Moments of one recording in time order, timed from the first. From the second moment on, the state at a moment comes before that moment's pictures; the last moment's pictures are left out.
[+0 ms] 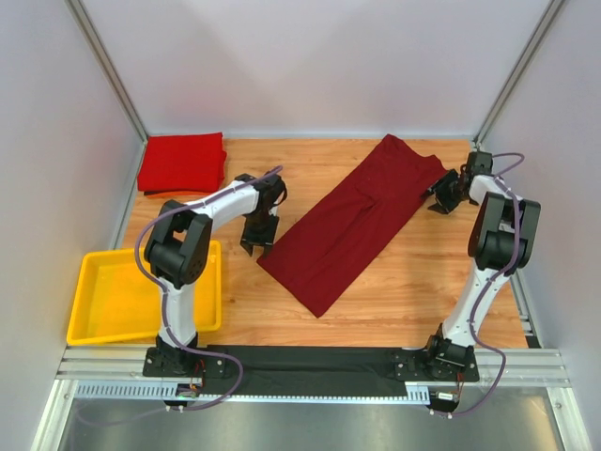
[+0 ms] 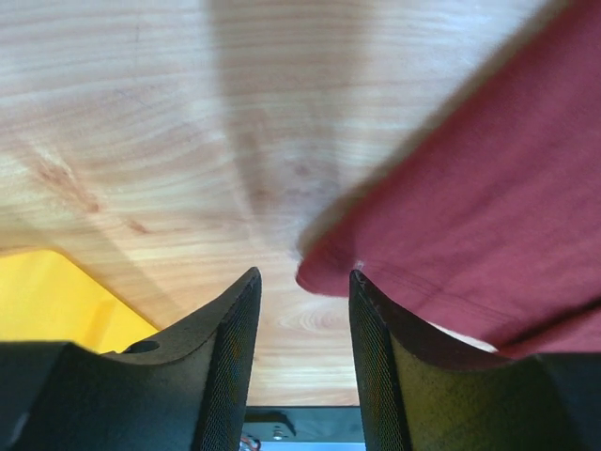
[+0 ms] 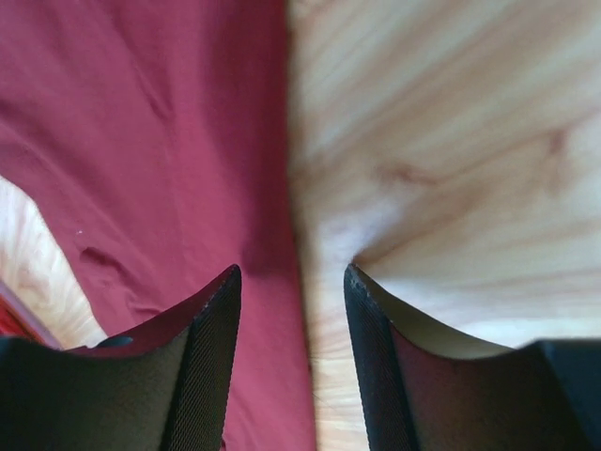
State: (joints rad) left arm -0.51 1.98 1.45 -1.00 -0.05 -0.35; right arm -0.28 2.09 1.48 -0.43 -0.33 0.66
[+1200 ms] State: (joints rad) left arm -0.54 1.89 1.18 -0.84 0.32 -0.44; right arm -0.28 2.46 2.08 -0.61 -0.32 0.52
